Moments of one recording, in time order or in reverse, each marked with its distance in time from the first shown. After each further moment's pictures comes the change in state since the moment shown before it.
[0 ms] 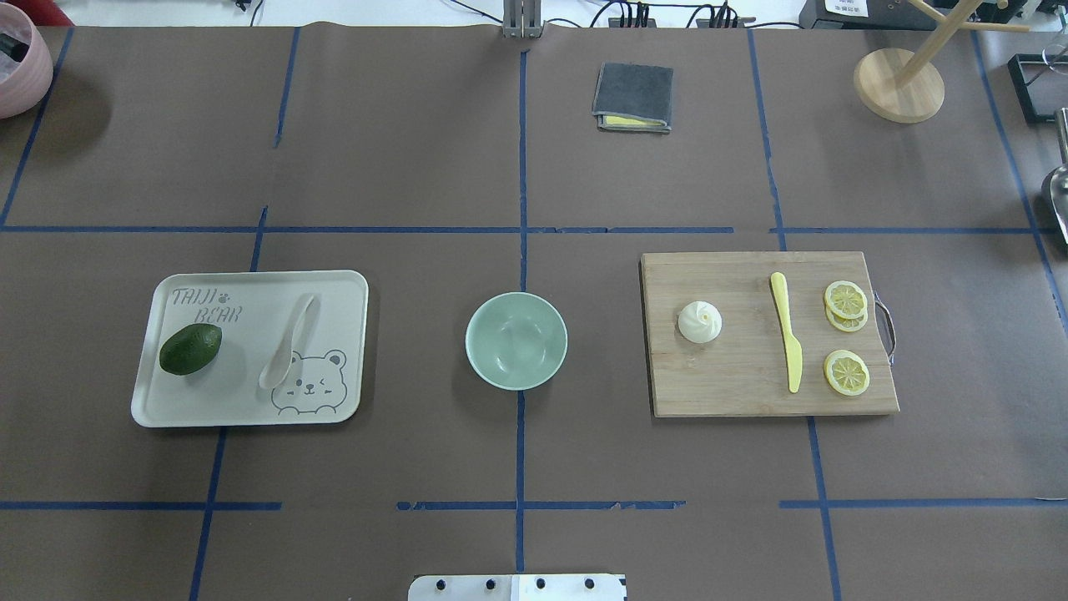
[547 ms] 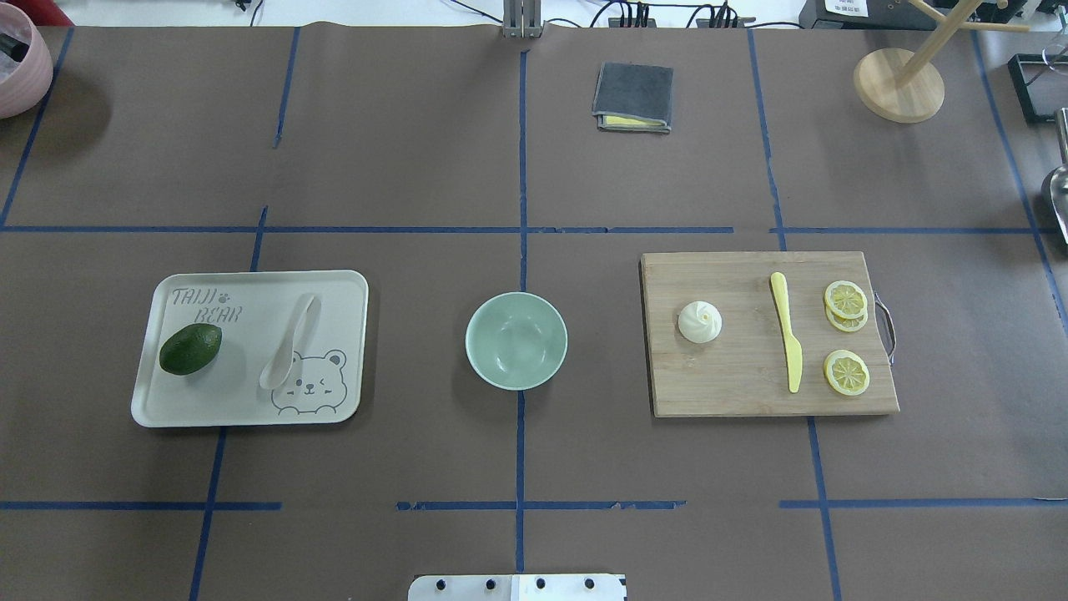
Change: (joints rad) left arm 0.000 0.001 0.000 -0.027 0.001 0.000; right arm -0.006 0.003 0.020 -0.001 0.000 -0.001
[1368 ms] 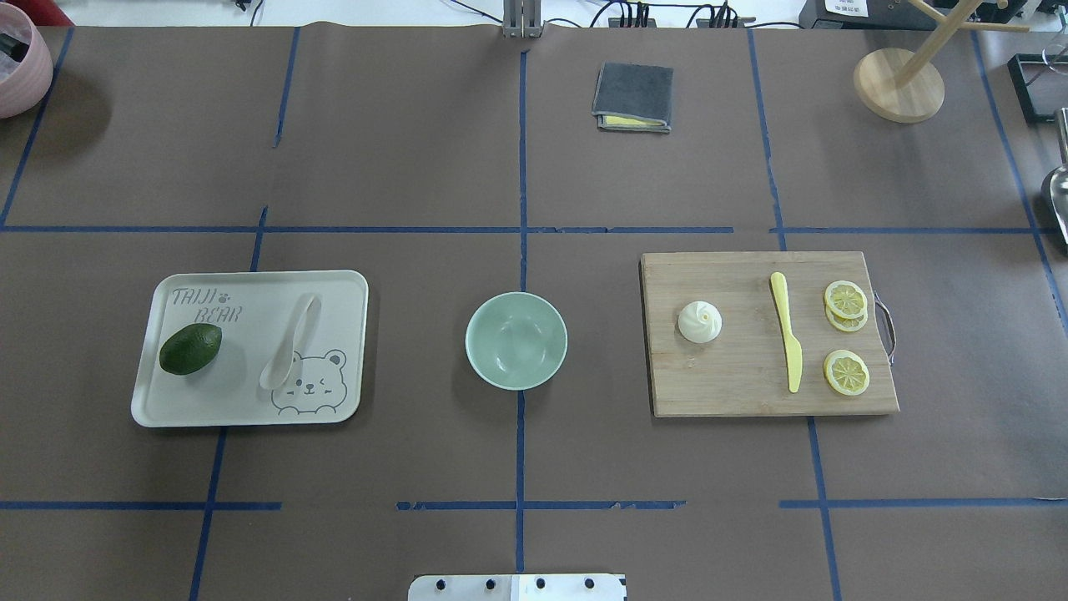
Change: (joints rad) left arm 0.016 -0.009 0.011 -0.490 0.001 -0.015; right arm -0.044 0.108 0.054 0.001 0.027 0.017
